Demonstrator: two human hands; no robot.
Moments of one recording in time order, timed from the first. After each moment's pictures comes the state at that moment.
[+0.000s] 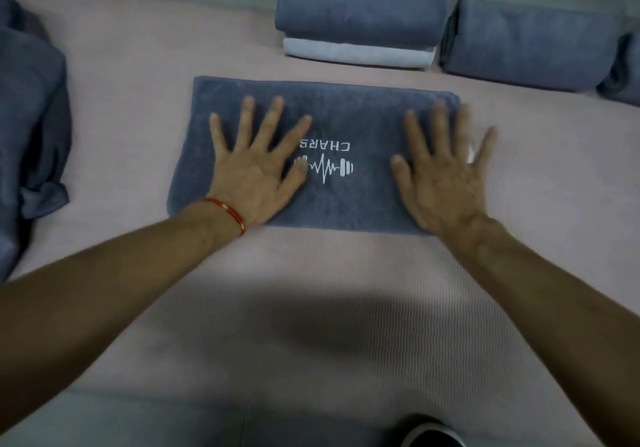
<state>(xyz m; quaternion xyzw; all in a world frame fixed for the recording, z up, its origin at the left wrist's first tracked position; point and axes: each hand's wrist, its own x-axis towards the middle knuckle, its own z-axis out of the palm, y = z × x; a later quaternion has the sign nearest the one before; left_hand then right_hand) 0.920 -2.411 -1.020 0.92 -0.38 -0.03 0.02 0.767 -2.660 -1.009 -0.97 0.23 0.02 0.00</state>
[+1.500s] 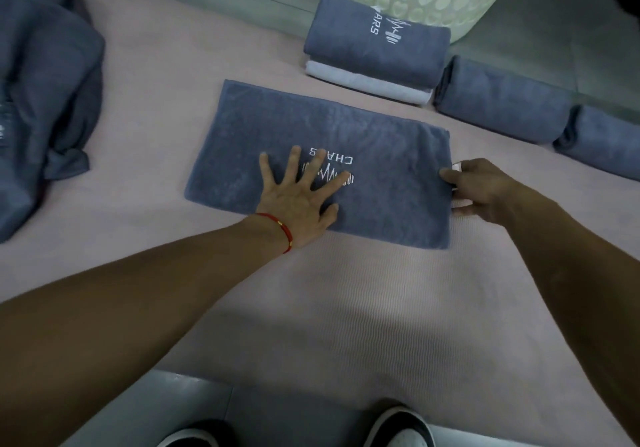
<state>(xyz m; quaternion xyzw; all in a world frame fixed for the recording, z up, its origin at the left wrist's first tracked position) 0.858 -2.433 -1.019 0.91 -0.40 -0.11 0.00 0.774 -2.713 -0.936 -0.73 0.49 0.13 0.45</state>
